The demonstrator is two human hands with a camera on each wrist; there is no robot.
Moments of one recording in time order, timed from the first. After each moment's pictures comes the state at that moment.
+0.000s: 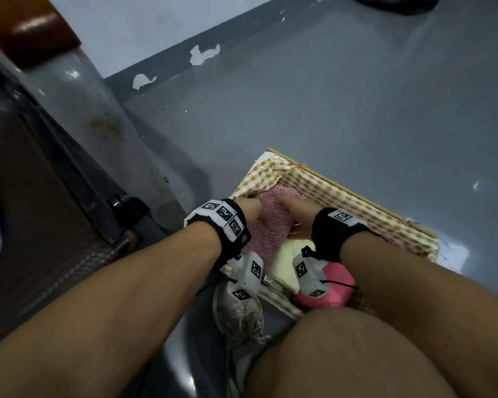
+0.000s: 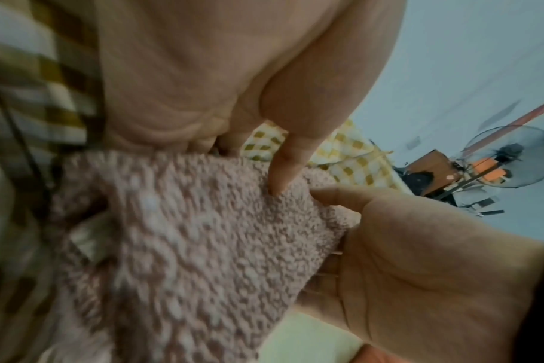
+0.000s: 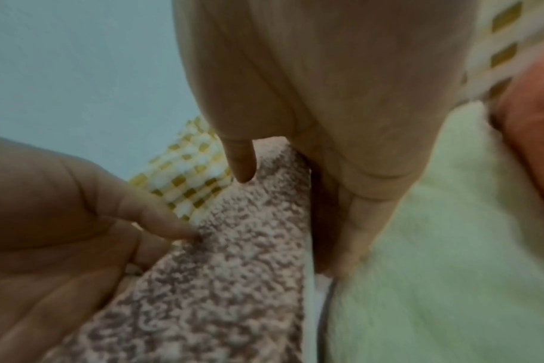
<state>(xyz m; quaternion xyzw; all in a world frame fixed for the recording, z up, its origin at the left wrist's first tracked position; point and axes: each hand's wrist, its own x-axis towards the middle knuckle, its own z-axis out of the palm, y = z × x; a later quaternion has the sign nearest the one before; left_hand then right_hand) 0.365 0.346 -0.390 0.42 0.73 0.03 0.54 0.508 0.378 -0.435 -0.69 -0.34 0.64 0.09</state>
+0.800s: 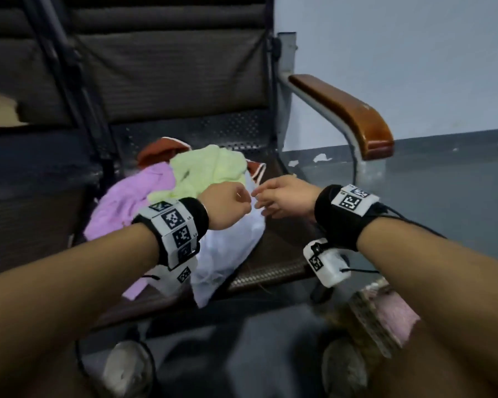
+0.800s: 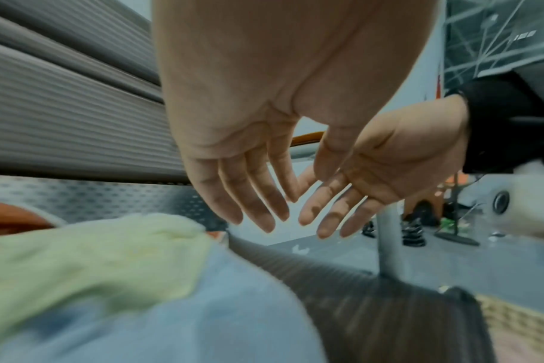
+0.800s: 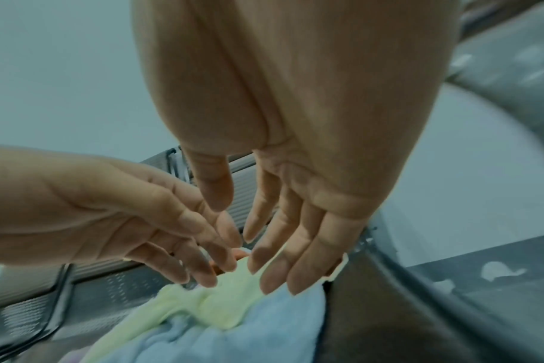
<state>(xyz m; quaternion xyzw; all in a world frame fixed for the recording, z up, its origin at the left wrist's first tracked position) 0.053 0.087 -0.218 0.44 0.85 0.20 0.20 0.165 0.222 -0.211 -0.29 -0.78 0.55 -0.05</state>
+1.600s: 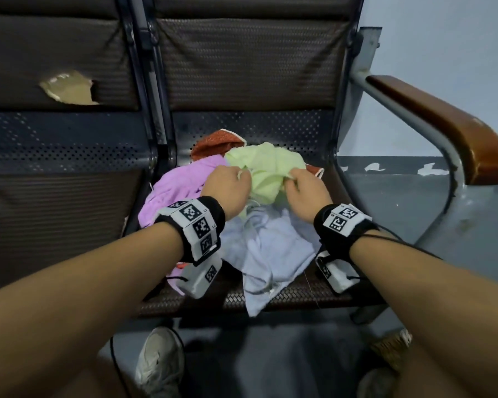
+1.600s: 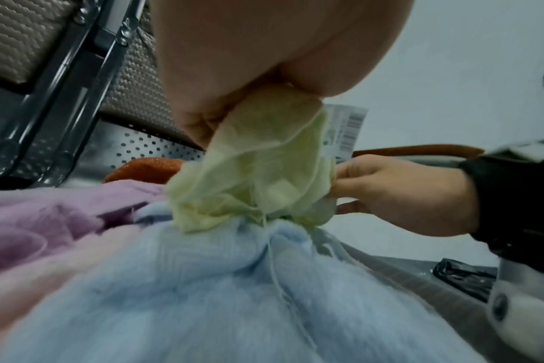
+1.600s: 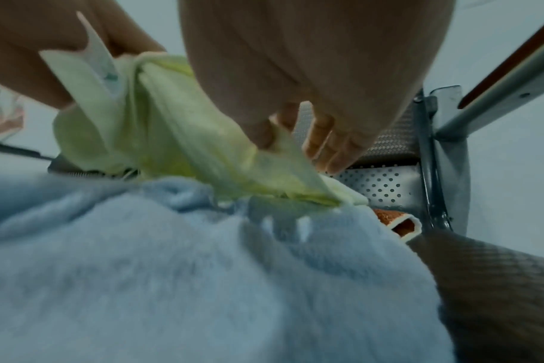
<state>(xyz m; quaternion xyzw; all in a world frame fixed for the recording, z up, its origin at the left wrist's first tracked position) -0.033 0.035 -0.243 0.29 0.89 0.36 0.07 0.066 0.195 -0.260 -0.21 -0.93 0.26 0.15</state>
